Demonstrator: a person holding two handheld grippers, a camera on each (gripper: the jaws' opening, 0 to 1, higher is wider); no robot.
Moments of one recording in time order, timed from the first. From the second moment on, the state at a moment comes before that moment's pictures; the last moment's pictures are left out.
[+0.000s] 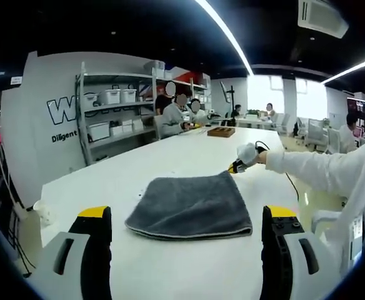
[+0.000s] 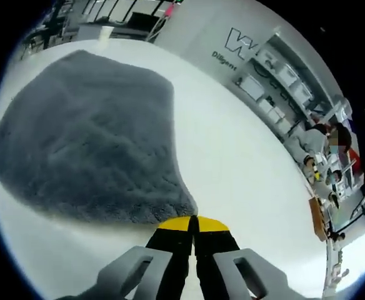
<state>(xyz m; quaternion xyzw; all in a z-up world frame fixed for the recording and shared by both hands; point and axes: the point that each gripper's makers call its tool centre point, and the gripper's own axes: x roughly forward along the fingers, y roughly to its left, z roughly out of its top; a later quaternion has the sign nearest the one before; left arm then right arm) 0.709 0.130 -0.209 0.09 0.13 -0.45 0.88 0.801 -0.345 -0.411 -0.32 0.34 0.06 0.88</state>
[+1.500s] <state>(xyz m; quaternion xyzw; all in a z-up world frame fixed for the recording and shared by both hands) 0.755 0.139 -0.227 0.09 0.17 -0.41 0.89 0.957 -0.373 -0.403 -0.39 0.37 0.05 0.84</state>
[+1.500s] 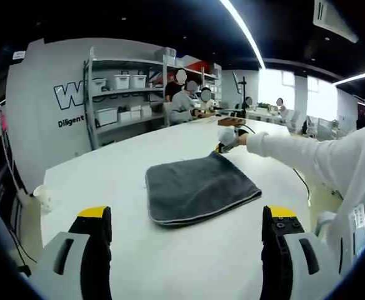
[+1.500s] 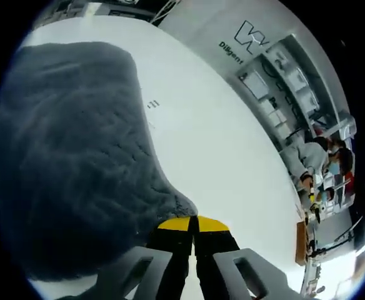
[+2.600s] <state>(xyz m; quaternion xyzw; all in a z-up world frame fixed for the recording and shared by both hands) 0.758 0.127 -0.260 0.10 0.21 -0.38 0.89 1.066 -0.380 -0.407 -0.43 0.36 0.06 0.83</state>
